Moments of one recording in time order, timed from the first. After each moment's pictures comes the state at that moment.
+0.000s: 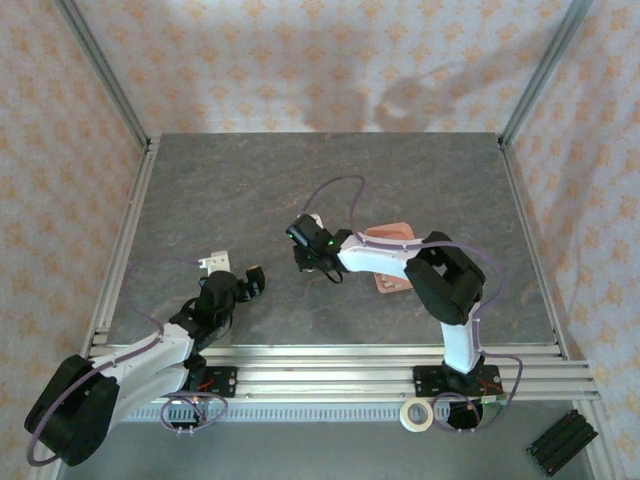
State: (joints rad) left arm -0.47 0.91 0.12 0.19 -0.37 -0.55; right arm 0.90 1.94 1.28 -0.35 0.19 0.56
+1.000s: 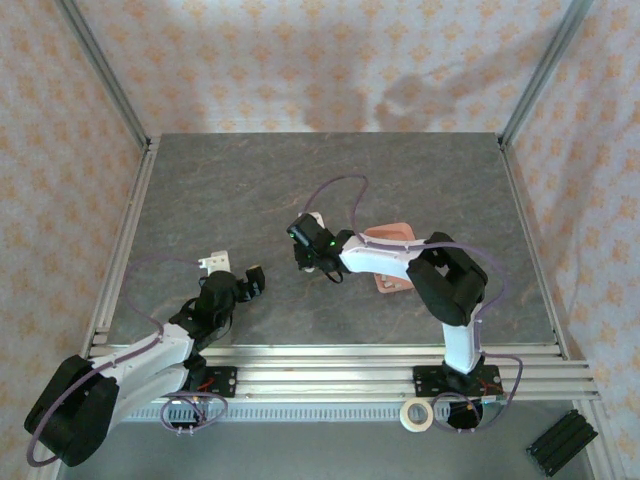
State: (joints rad) left arm -0.47 0.90 0.12 0.19 -0.37 -0.55; right arm 0.90 1.93 1.26 -0.31 0.20 0.57
